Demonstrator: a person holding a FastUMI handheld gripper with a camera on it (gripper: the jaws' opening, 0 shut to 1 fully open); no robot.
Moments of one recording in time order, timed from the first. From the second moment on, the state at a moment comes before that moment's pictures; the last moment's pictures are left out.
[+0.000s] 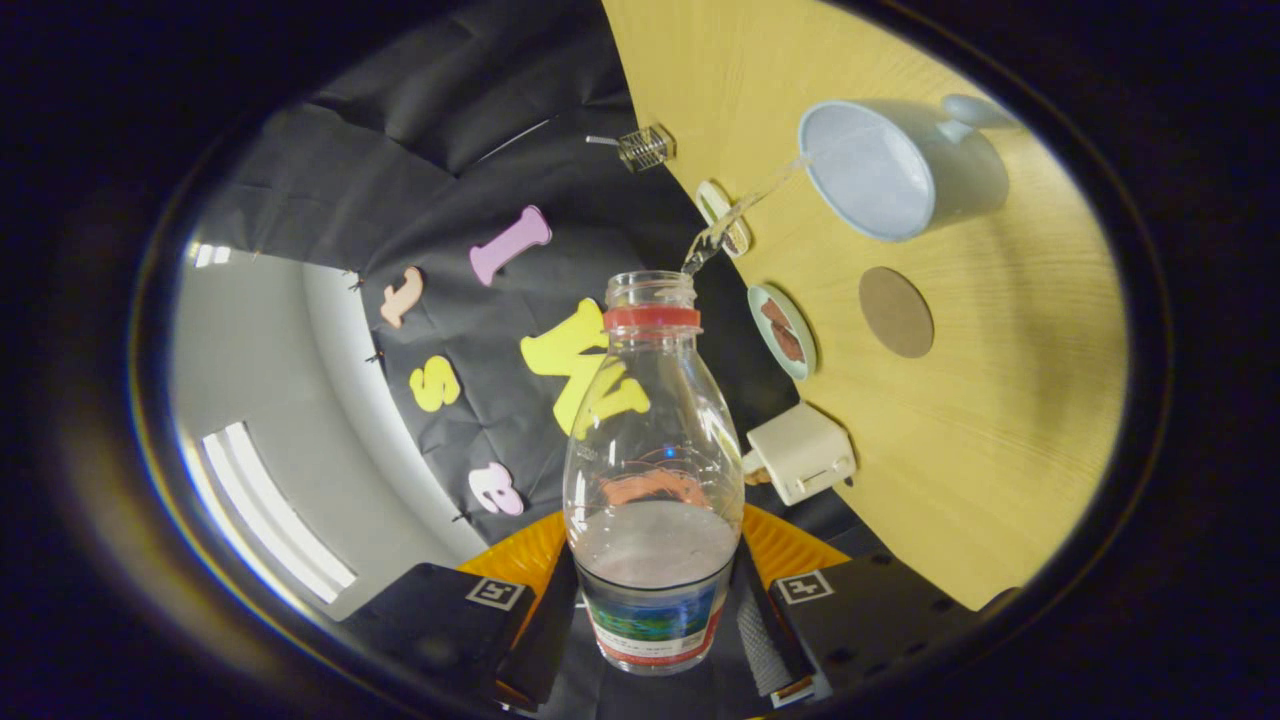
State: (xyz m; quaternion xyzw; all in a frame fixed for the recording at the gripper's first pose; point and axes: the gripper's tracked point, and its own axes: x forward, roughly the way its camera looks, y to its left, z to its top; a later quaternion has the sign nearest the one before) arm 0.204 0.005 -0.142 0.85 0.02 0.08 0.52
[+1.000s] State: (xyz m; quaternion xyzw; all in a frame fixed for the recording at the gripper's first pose) arm 0.216 -0.008 -0.103 0.90 0.02 0.09 0.43
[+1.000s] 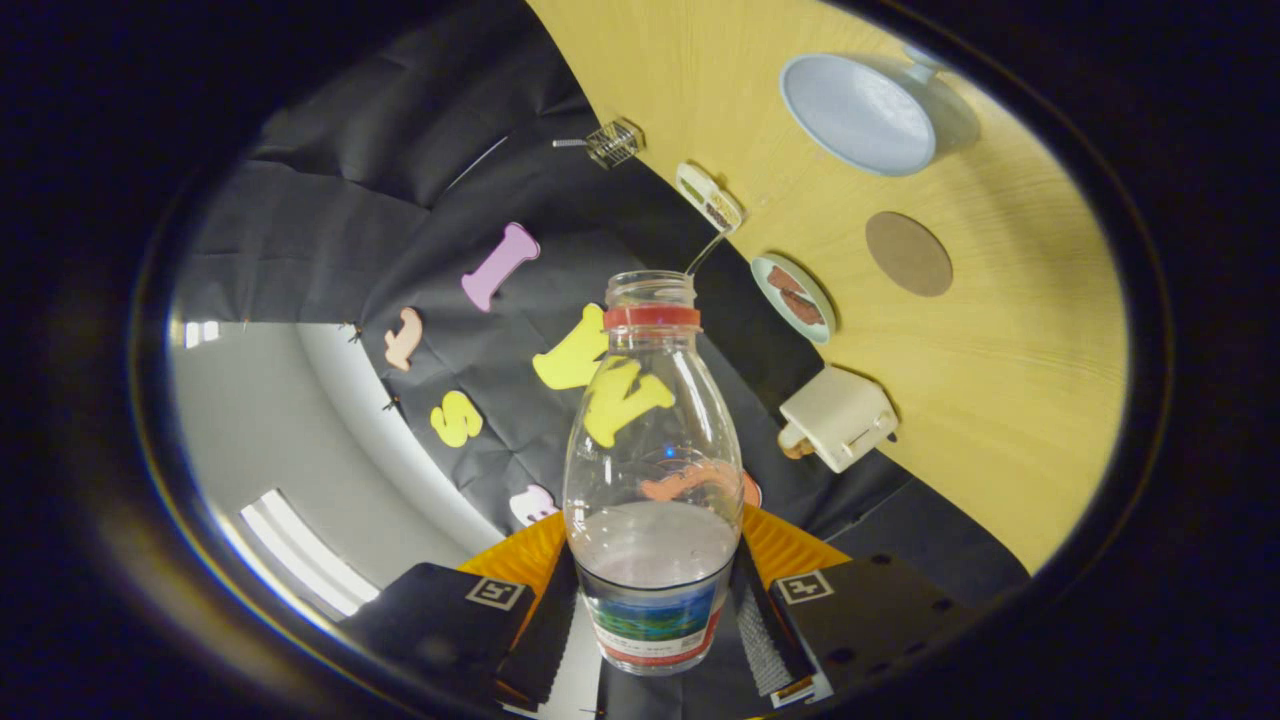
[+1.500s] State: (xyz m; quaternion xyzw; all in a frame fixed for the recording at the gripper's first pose) arm 0.219 -0.022 -0.138 0.90 0.02 0.06 0.42
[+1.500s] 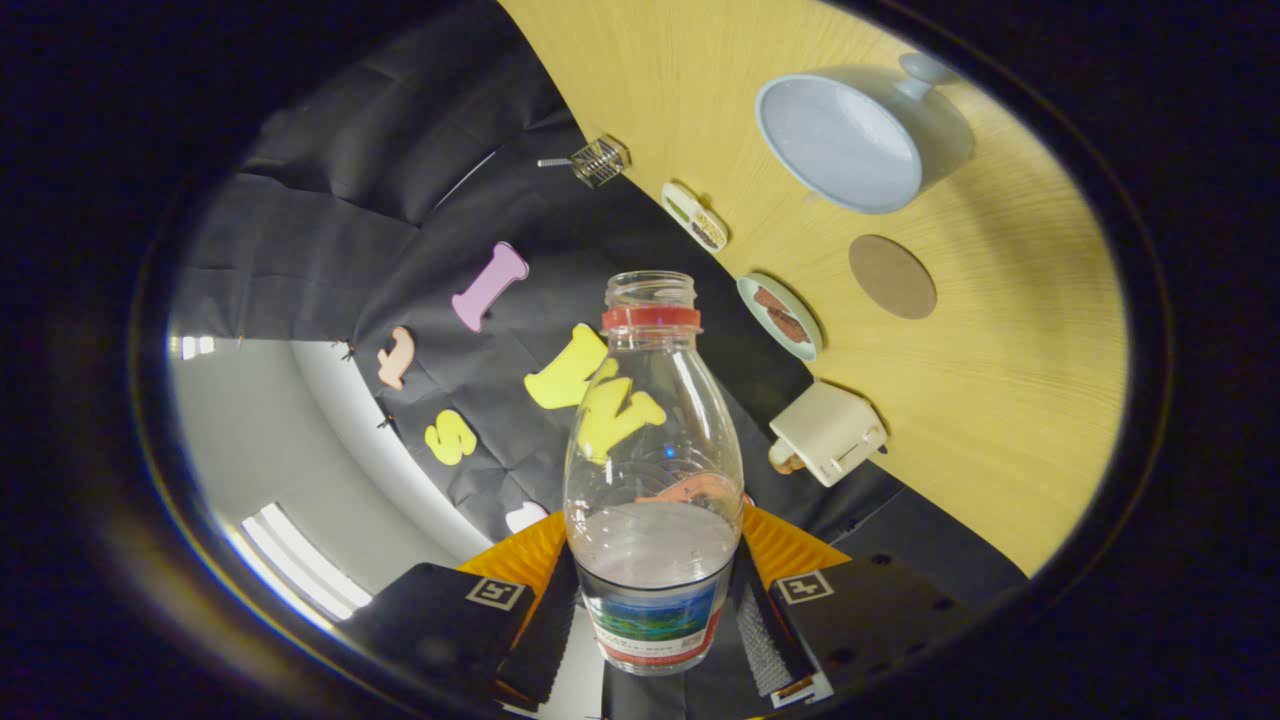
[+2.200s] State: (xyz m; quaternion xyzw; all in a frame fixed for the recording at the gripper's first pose) arm 0.219 -0.023 -0.167 0.90 0.03 0.04 0.42
